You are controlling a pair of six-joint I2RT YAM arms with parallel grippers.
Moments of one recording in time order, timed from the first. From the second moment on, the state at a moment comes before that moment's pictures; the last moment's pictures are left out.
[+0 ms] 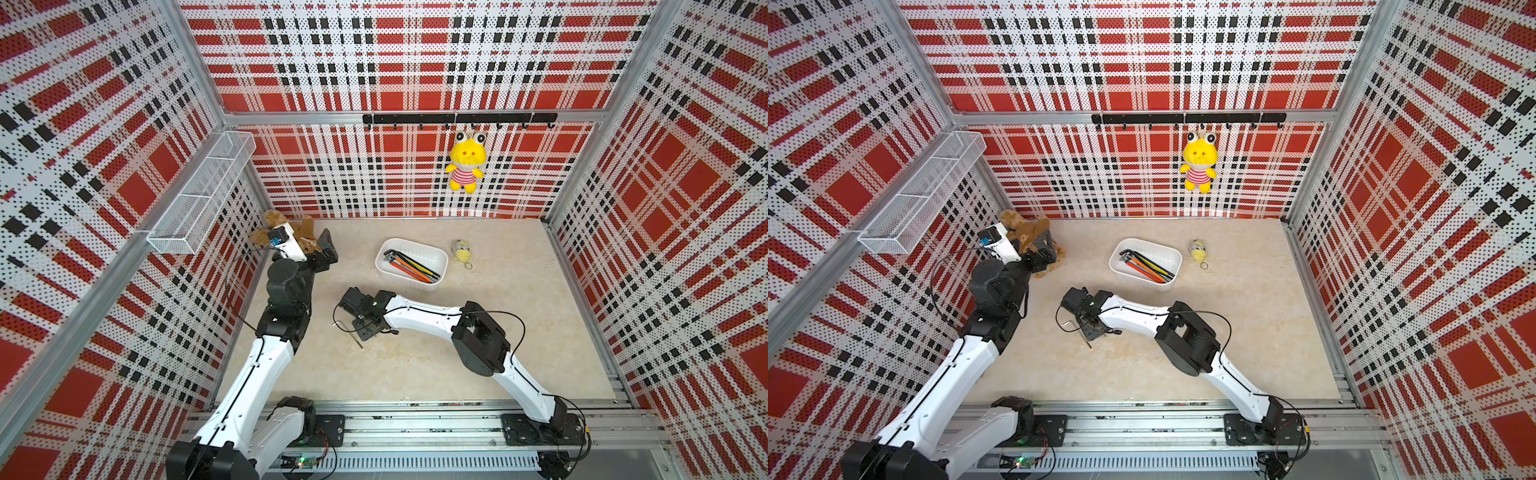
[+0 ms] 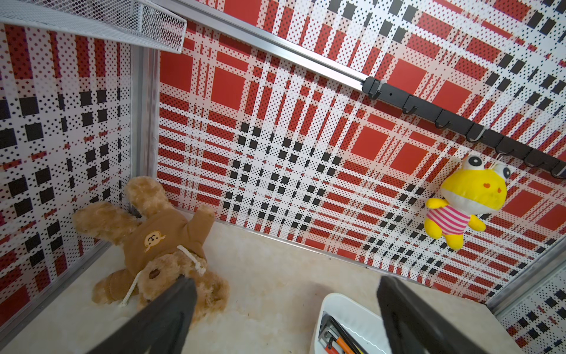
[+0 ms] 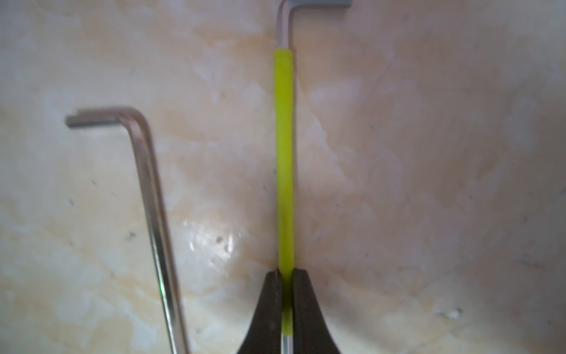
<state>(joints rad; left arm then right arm) -0.12 0.98 0.76 0.24 -0.16 -0.34 1.07 2.35 1.93 -0.79 0.17 0.42</state>
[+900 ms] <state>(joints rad) -0.12 0.96 0.74 0.24 -0.17 -0.34 0.67 1.88 1.62 -0.59 0.05 -0.14</state>
